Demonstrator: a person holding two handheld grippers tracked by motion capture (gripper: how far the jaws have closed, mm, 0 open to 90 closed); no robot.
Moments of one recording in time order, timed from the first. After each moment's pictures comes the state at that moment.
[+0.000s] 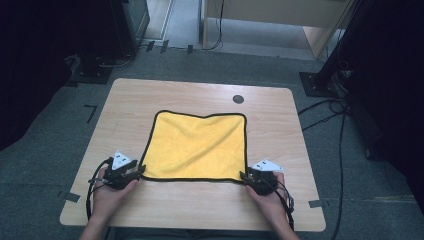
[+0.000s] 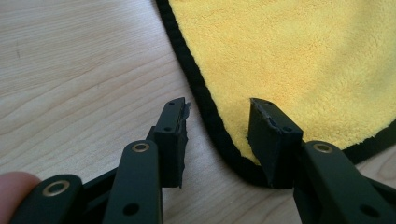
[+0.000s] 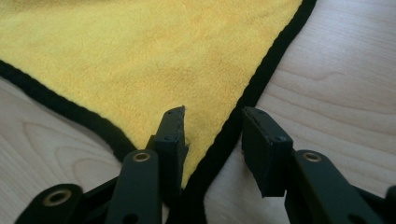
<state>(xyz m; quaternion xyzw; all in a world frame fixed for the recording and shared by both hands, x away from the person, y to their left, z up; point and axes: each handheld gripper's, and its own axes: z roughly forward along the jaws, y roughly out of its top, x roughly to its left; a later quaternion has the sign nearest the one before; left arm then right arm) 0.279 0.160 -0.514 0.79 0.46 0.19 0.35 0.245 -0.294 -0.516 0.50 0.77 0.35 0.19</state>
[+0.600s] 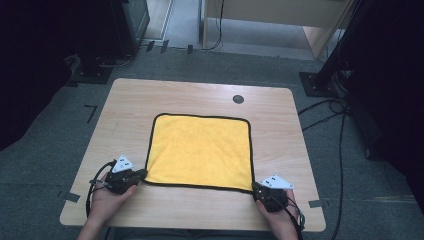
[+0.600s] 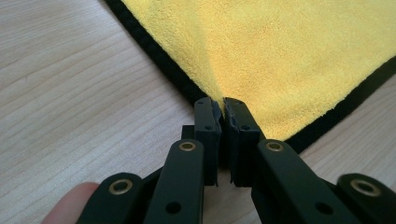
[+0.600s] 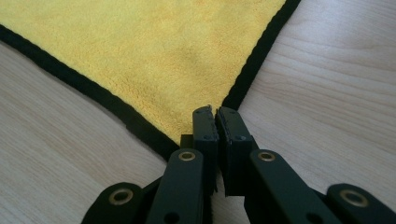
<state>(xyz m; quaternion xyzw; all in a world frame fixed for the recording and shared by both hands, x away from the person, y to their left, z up) 0.270 0.159 -0.510 0.83 0.41 0.11 0.36 0.199 -0.312 -0.514 0.50 0.77 0.33 0.20</state>
